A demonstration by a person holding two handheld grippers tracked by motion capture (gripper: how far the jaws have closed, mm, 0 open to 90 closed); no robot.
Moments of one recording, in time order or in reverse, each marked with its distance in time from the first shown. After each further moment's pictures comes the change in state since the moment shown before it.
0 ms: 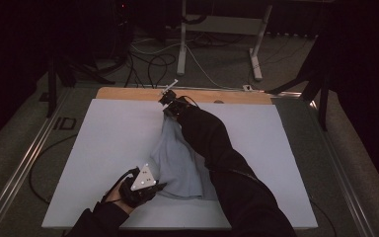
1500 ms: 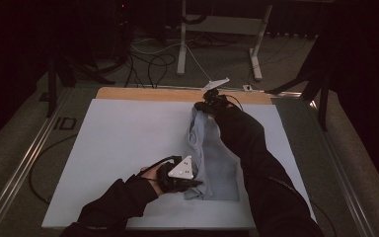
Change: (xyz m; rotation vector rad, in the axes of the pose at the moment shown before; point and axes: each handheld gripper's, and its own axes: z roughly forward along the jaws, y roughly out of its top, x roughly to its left) left arm -0.009 0.079 0.058 -0.024 -0.315 0.267; right arm -0.073 -0.079 -0.080 -0.196 0.048 0.067
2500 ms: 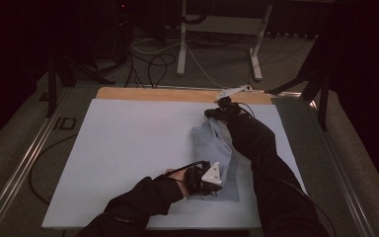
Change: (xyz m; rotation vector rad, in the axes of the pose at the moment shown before) left arm -0.005 0.026 0.072 0.098 -0.022 0.064; right arm -0.032 -0.052 0.002 -0.014 0.085 0.041
